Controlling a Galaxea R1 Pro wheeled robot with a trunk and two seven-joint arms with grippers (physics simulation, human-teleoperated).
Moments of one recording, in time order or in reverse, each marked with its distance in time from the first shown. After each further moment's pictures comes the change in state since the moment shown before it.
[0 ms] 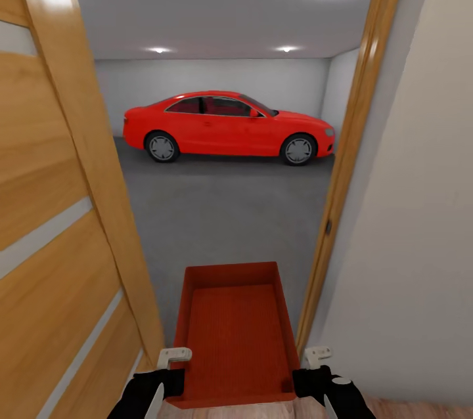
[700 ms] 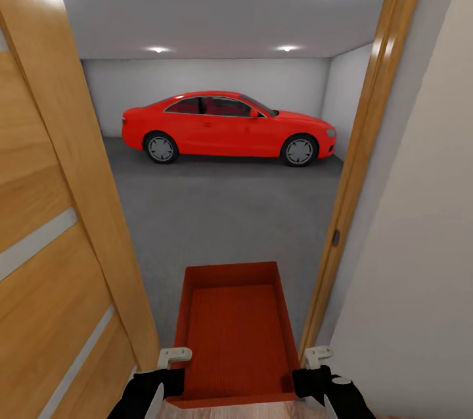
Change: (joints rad) left arm 0.000 0.000 0.000 0.000 0.000 -0.002 0.000; right arm 0.000 0.000 -0.001 0.000 0.000 -0.001 0.000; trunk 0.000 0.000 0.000
